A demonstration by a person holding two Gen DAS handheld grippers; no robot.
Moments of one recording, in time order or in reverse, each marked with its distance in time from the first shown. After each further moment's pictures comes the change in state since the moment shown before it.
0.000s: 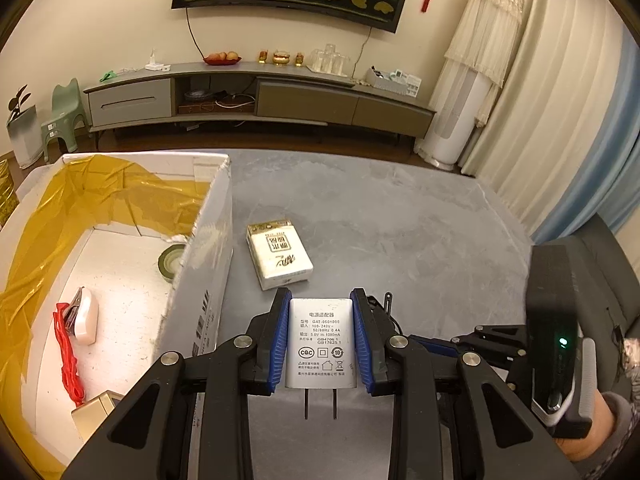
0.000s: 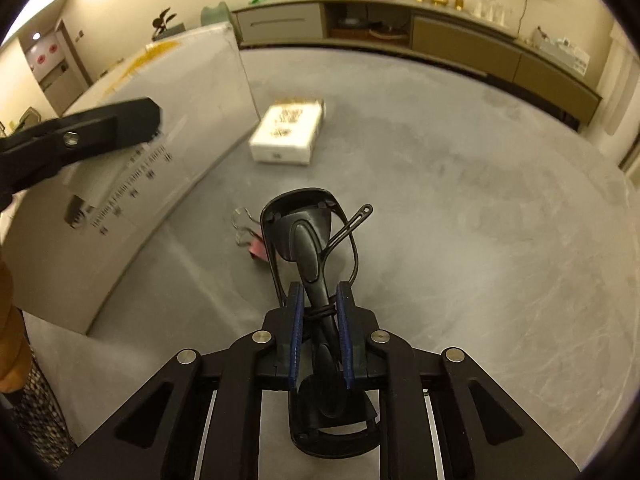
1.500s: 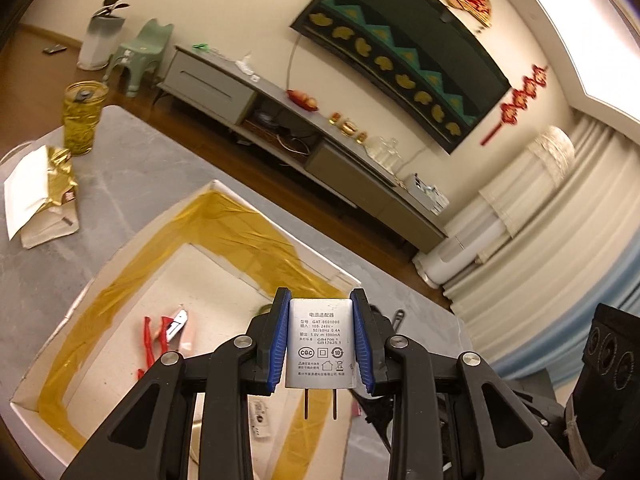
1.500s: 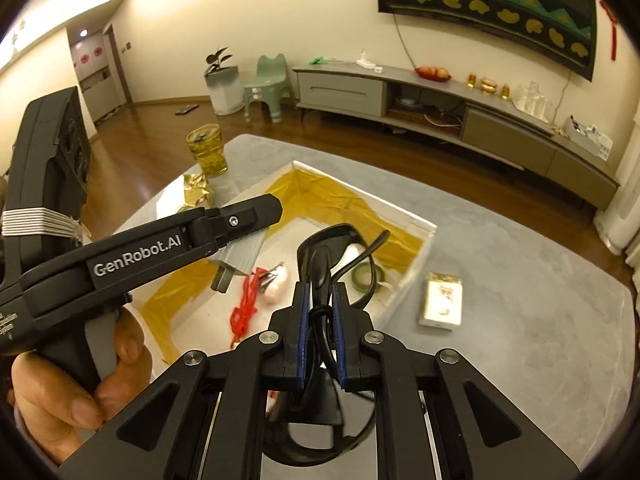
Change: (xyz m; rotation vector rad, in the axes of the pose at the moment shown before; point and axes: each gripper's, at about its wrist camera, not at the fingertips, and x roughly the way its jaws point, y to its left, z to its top) left arm -0.104 0.171 0.027 -0.459 -0.222 -0.104; right arm -0.068 0.200 0.127 -0.127 -0.162 0.064
